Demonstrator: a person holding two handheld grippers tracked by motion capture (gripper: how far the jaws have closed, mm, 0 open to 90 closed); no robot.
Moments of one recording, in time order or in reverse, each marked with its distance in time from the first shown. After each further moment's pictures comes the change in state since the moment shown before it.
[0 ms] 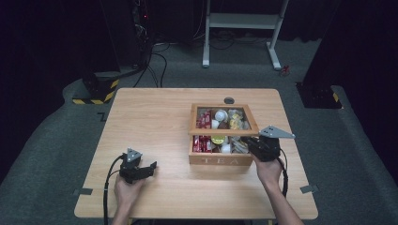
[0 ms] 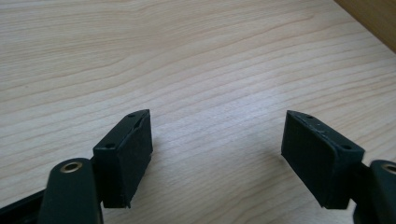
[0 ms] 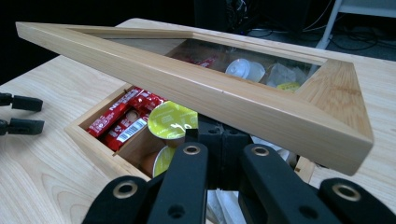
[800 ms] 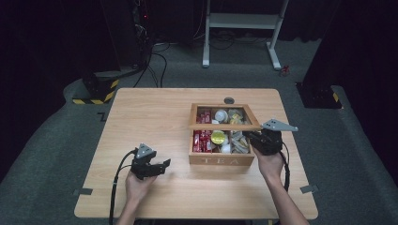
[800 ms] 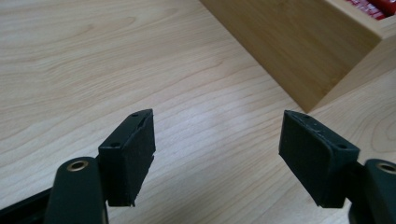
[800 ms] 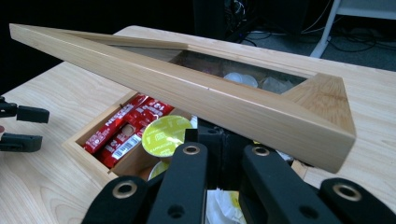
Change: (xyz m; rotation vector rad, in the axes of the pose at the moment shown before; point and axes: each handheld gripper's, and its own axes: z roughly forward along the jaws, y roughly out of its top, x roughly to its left) left arm -0.033 0.030 0.000 -0.057 -0.157 0.052; right arm -0.008 0.018 -0.001 -0.006 0.002 0.014
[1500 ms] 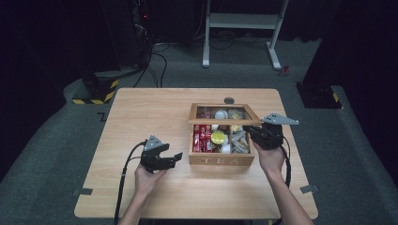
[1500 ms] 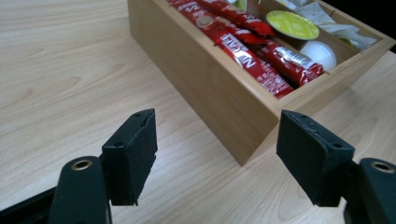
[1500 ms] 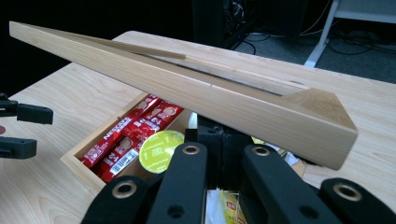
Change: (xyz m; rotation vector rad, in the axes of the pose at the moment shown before) left arm -0.026 0.042 0.001 -0.067 -0.127 0.036; right arm -0.003 0.017 0.000 0.005 -0.007 -0.006
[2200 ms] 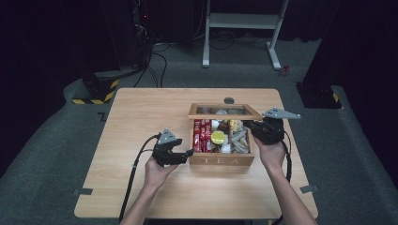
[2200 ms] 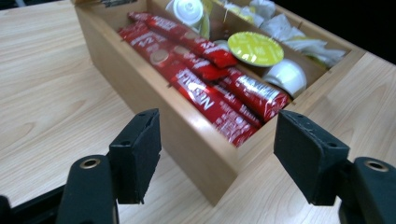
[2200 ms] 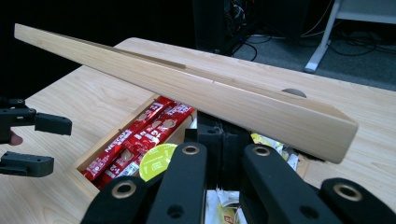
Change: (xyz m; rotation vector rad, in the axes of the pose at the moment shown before) left arm -0.020 0.028 0.021 0.007 -0.062 0.069; right arm -0.004 0.015 0.000 -0.004 0.010 0.011
